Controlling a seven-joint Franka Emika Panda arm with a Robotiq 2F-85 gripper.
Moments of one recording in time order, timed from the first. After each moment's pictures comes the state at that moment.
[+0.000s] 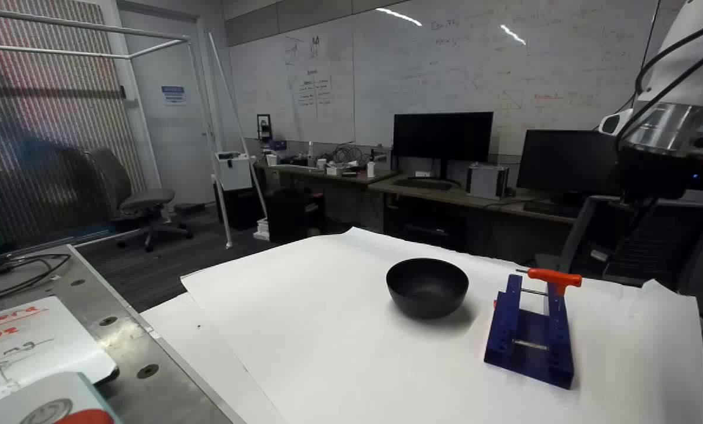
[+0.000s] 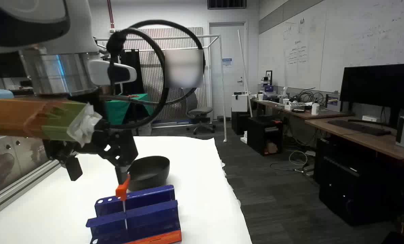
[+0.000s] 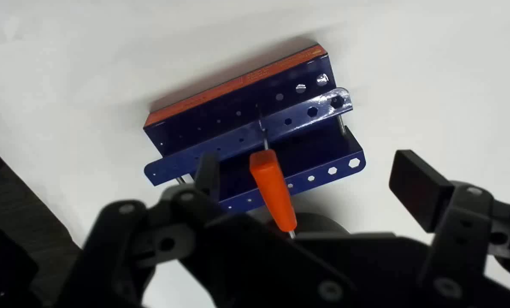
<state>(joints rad) -0.02 -0.58 -0.01 -2.76 0.02 2.34 0.02</state>
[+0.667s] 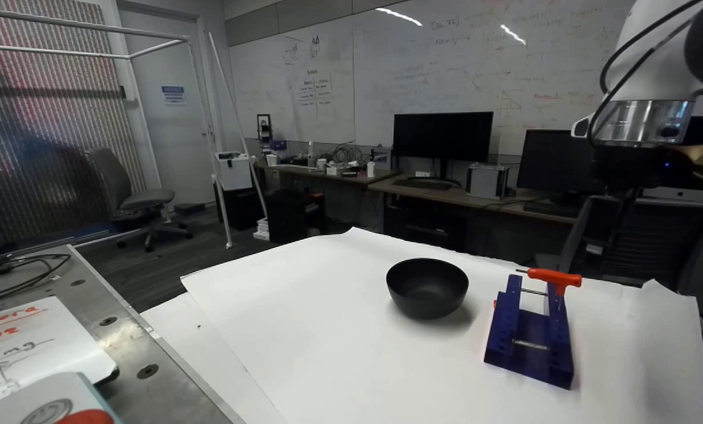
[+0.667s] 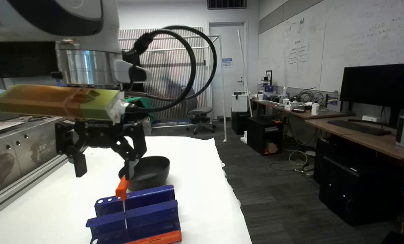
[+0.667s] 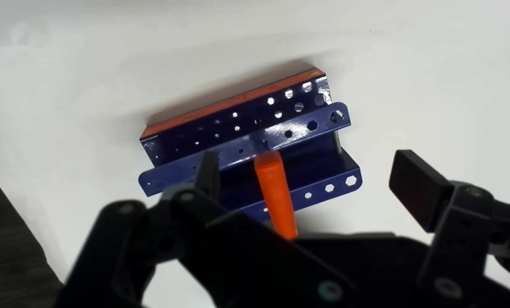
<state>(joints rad) -0.01 -0.44 -0.06 -2.60 0.04 2.17 -0.09</state>
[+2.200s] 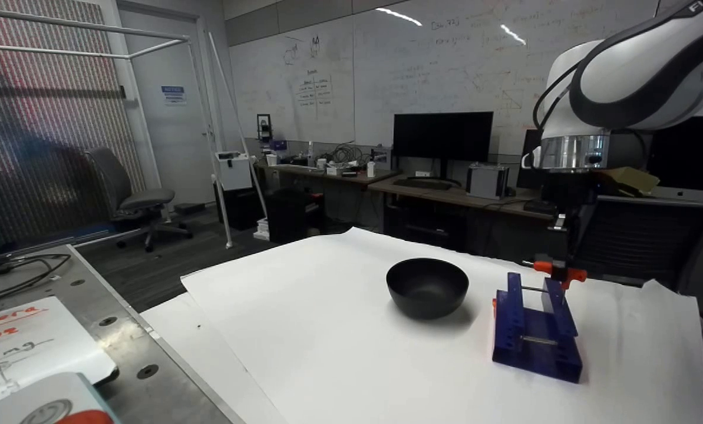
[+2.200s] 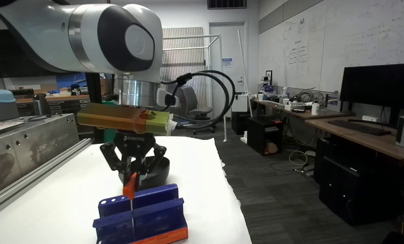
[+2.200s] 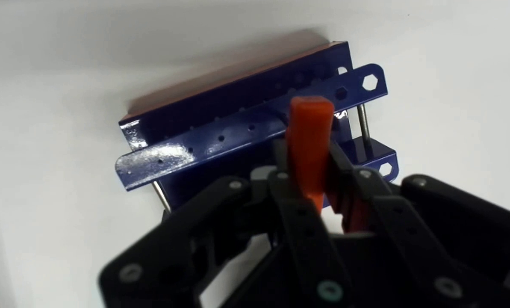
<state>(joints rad) -0.03 -0.12 -0.11 -2.39 0.10 2.13 -0.30</state>
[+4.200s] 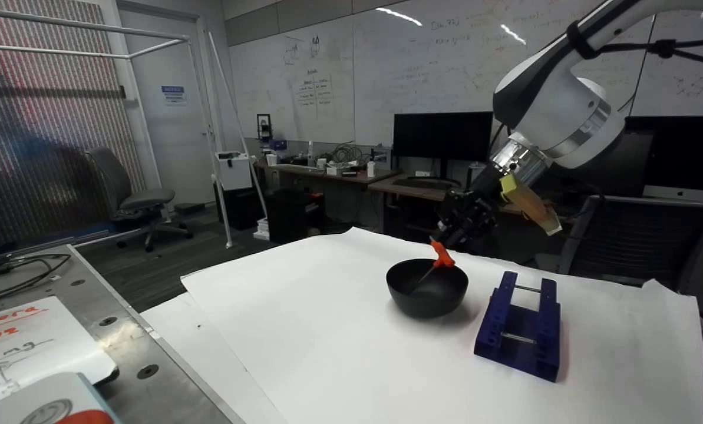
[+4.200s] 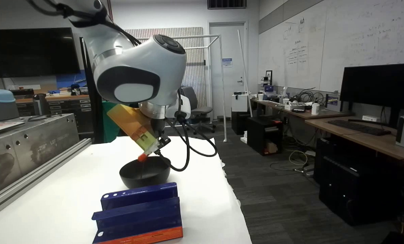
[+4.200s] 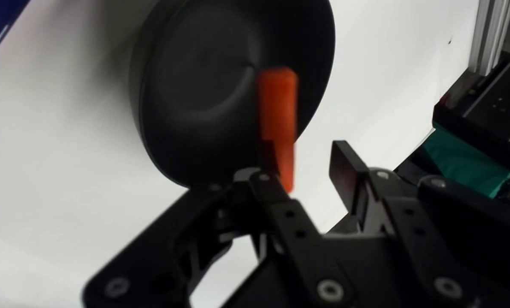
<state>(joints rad) 0.01 0.15 -0.09 -2.20 1.02 2.62 -0.42</state>
